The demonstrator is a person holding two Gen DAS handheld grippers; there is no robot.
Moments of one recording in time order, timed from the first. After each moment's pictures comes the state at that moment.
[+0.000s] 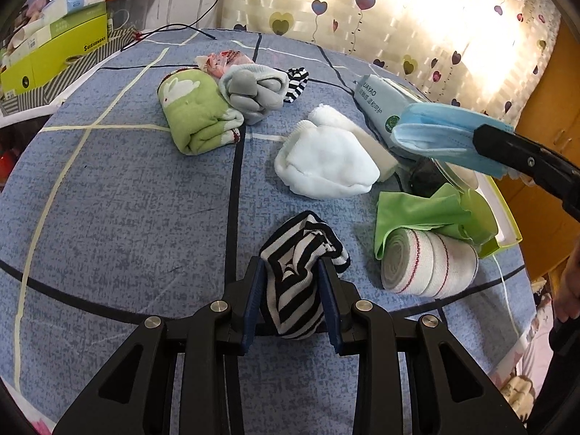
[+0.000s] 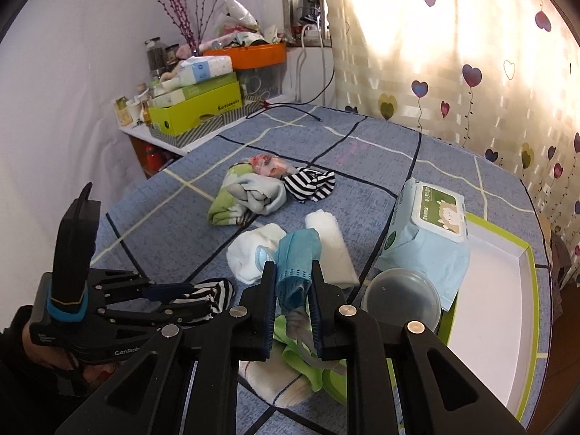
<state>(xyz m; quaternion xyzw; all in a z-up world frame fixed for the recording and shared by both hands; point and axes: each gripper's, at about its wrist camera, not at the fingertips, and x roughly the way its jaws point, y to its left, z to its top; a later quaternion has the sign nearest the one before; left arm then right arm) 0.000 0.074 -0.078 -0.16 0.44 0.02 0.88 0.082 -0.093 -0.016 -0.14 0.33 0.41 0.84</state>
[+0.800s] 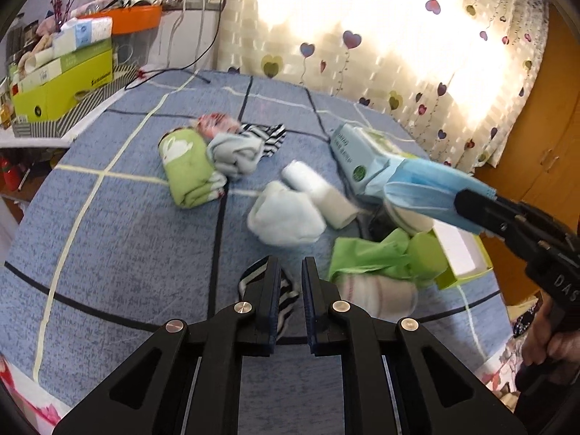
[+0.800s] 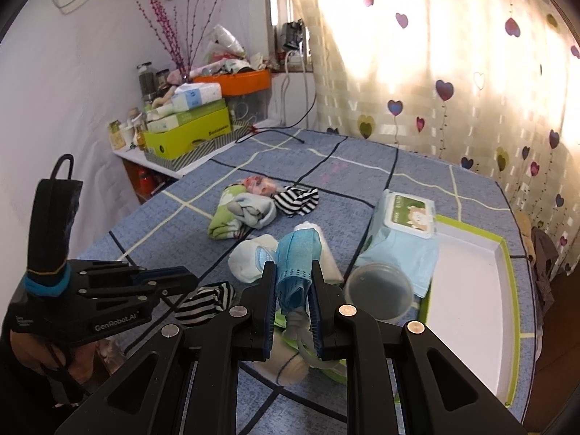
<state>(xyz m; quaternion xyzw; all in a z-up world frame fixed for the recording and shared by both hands) -0.011 0.058 -0.017 -0.17 0.38 0.02 0.91 0.053 -0.127 0.006 -0.11 0.29 0.39 0.87</state>
